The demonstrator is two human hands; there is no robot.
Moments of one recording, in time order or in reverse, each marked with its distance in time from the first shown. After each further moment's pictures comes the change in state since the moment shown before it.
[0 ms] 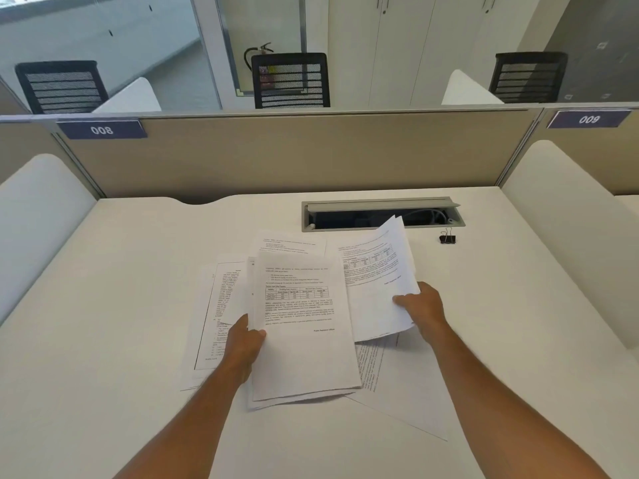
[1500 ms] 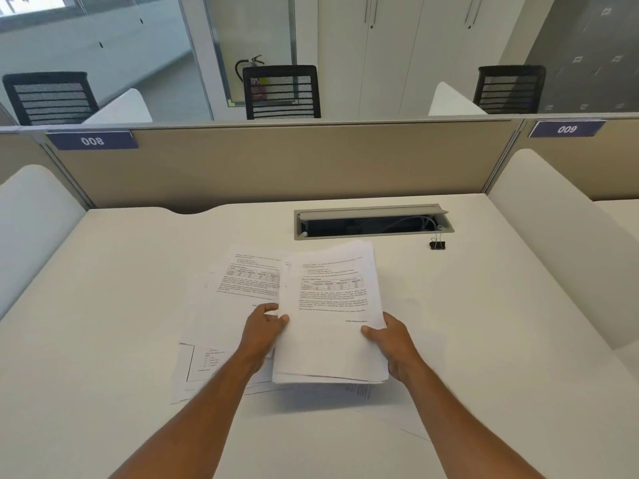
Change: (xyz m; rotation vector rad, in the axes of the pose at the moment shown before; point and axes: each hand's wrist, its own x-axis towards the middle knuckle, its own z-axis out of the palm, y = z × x) left_hand 0.010 0.027 0.033 -0.003 -0.132 0.103; right_hand -0.061 0.023 0.032 0.309 -0.277 0.061
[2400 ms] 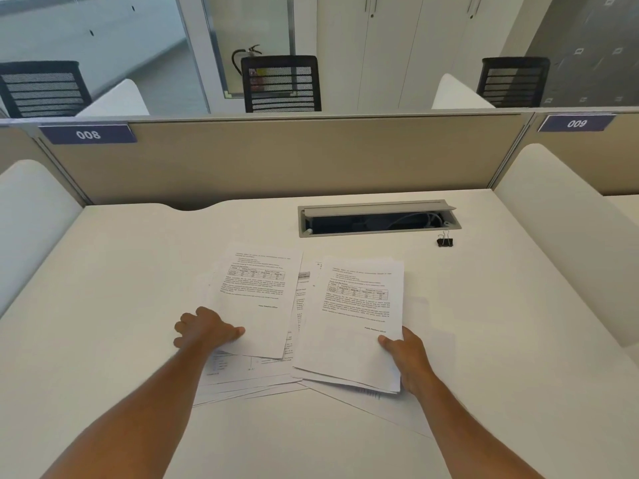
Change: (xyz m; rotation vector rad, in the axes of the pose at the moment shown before) left_hand 0.058 -0.008 -0.098 0.958 0.283 -0.345; right_hand 0.008 0.030 -0.004 0.006 0.172 0.060
